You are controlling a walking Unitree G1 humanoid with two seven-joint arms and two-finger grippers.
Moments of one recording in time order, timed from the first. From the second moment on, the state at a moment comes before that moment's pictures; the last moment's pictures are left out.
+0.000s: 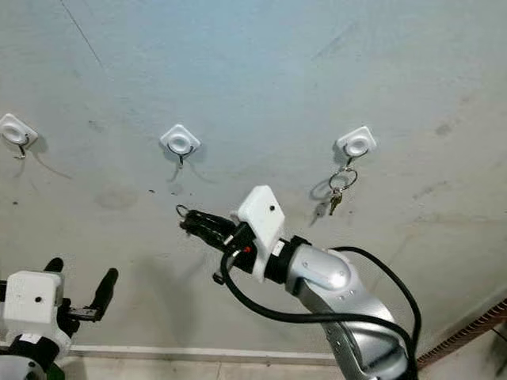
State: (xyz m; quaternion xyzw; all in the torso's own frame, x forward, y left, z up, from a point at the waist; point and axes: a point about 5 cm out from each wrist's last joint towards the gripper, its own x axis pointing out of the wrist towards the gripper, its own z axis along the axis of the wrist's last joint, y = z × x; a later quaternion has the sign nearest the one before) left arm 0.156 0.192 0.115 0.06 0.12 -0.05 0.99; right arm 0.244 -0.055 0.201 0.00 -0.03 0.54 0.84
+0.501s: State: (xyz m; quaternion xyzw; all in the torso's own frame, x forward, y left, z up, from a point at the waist) left arm 0.166 0.191 0.120 0.09 0.06 -0.09 0.99; right arm 0.260 -0.038 0.209 0.01 -0.05 0.56 0.83
